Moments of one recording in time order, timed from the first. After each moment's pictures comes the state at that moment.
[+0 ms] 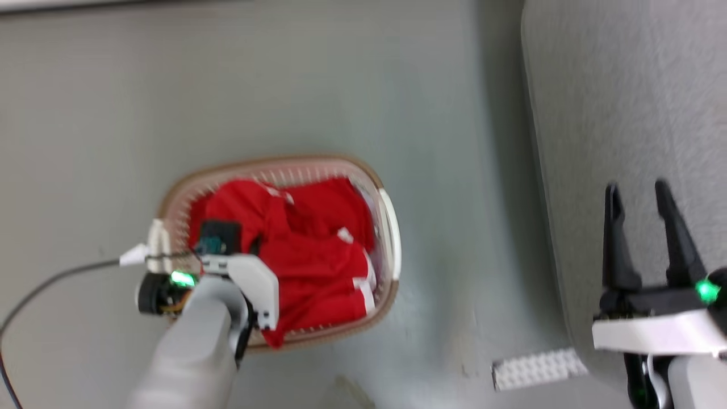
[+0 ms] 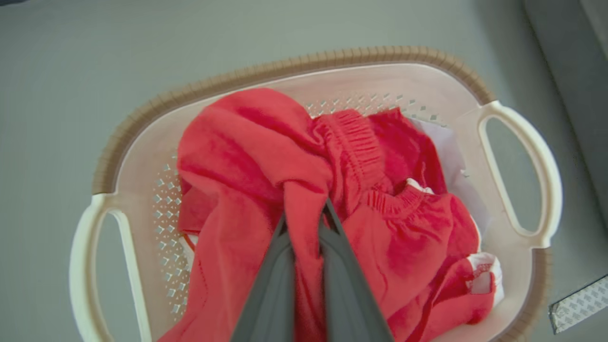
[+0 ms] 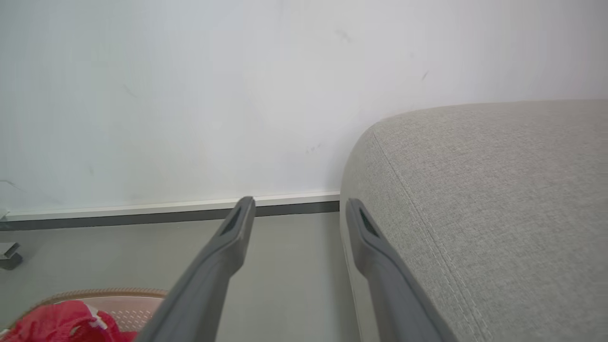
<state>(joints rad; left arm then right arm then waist) -0.84 0.06 -0.33 1.26 -0.19 0.00 -0.22 -0.27 -0.05 0.02 0.07 0.29 0.13 -0.26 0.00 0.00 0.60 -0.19</state>
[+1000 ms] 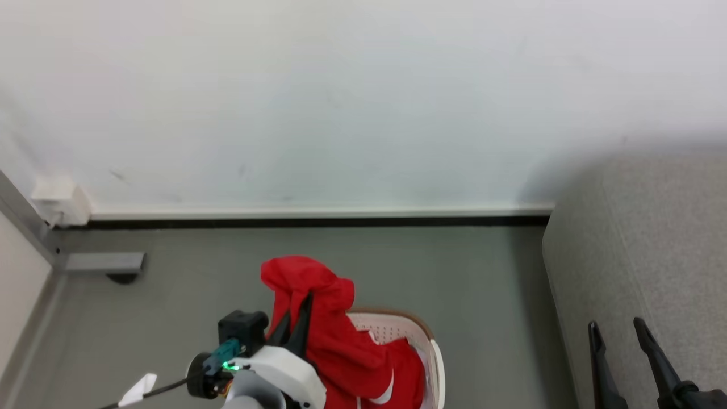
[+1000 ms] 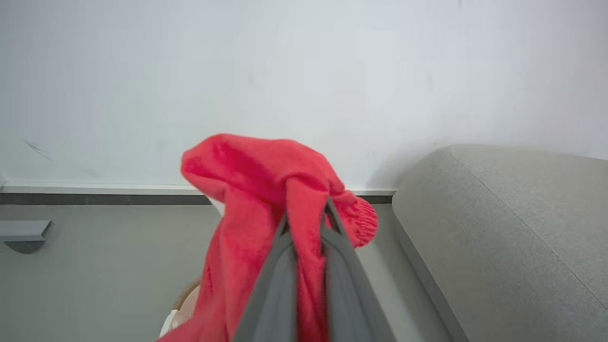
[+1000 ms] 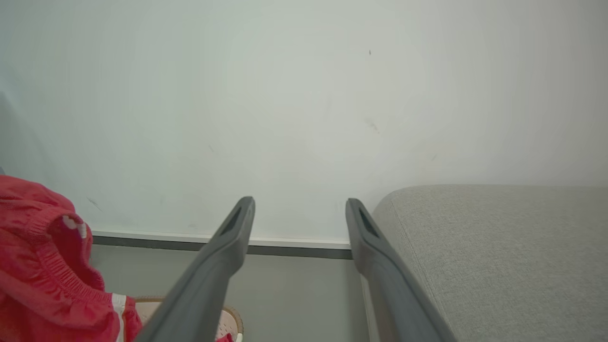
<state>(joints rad) -0.35 0.06 -0.40 0.57 -0.39 0.03 -0.26 0.04 -0.05 -0.01 0.13 0.17 0.13 -0.26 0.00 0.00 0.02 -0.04</state>
